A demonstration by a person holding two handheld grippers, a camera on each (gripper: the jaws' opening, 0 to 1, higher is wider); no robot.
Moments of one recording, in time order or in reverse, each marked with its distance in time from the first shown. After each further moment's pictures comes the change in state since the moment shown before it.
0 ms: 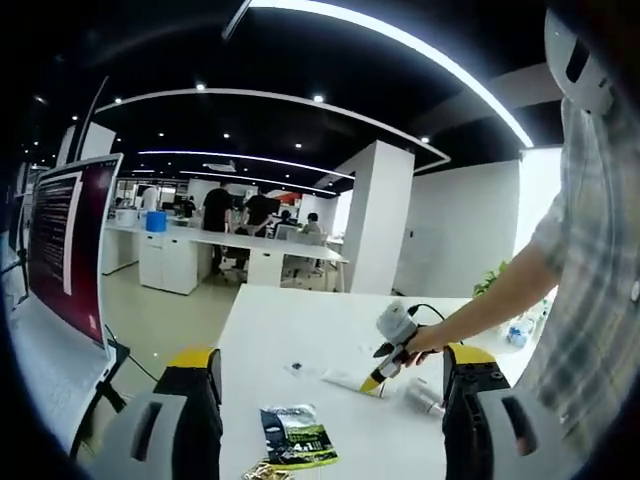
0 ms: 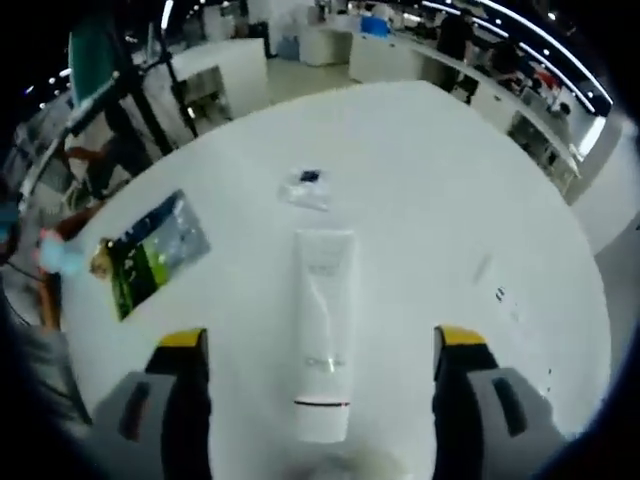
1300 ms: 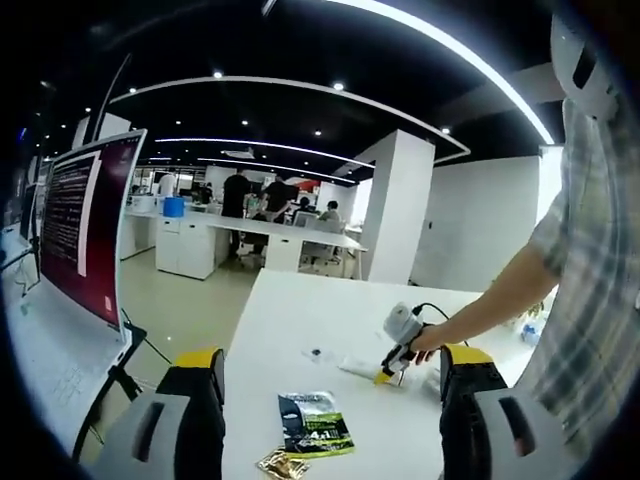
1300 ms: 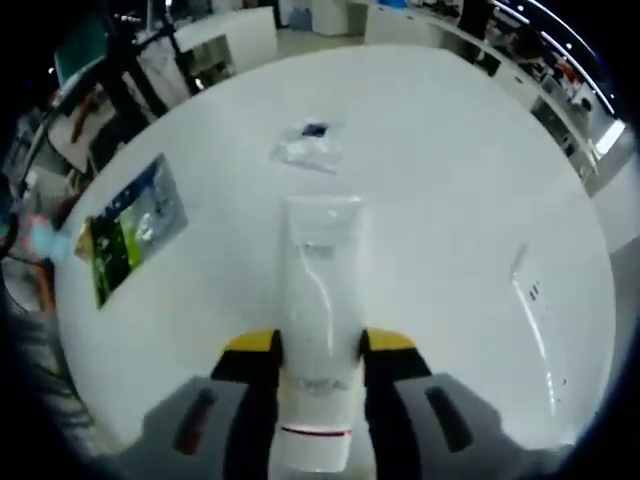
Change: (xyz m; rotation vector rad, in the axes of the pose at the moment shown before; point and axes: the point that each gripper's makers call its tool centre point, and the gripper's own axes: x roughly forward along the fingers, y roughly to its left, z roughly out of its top) left arm 0.004 0.027 -0.014 -0.039 0.050 0.081; right arm 0.037 -0.007 -0.017 0.003 0.119 0.054
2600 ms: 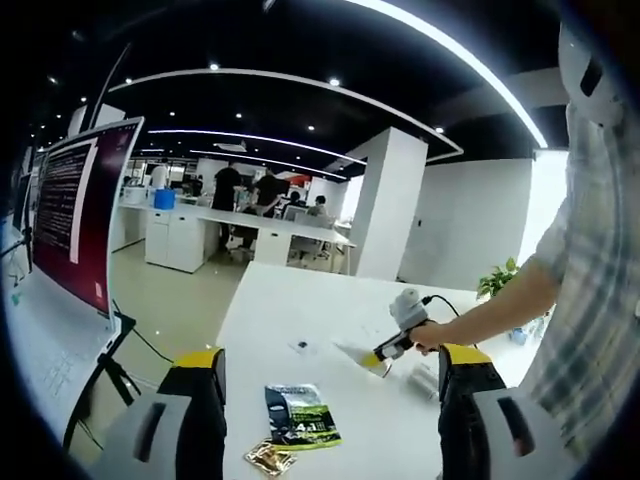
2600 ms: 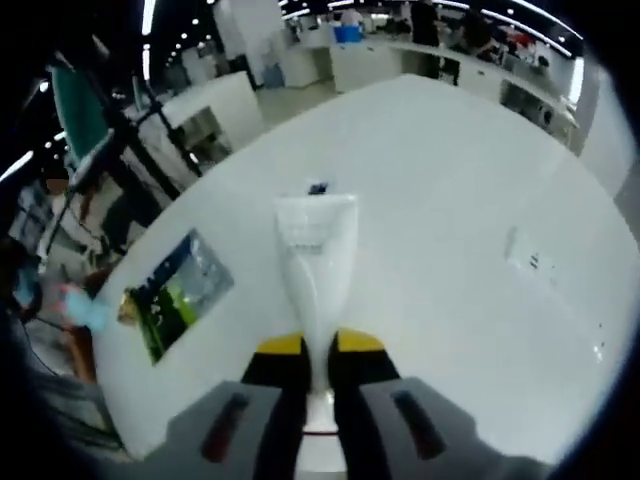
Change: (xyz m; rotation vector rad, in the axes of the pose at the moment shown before) left arm -0.006 -0.012 -0.006 -0.014 0.014 -0.063; right arm -0.057 0.042 0.021 0.252 -0.309 0.097
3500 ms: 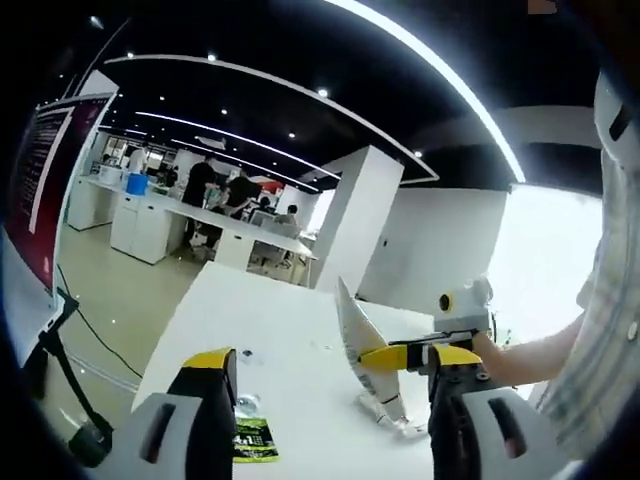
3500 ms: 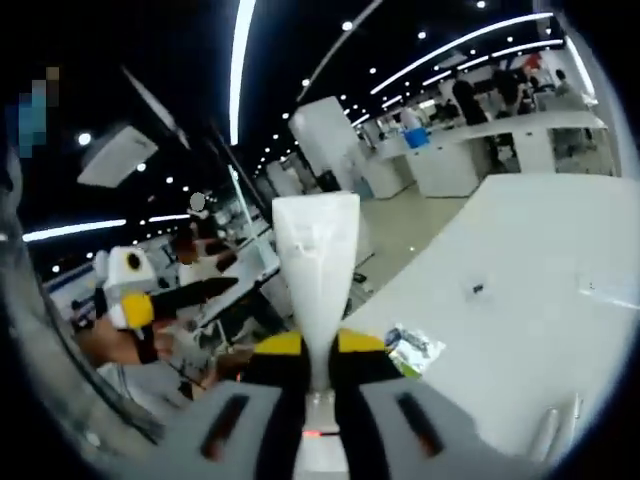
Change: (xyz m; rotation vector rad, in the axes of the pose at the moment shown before) left arm 0.019 -0.053 0.003 -0.137 -0.034 -0.180; right arm -0.163 0.195 0.046 0.010 -0.478 0.415
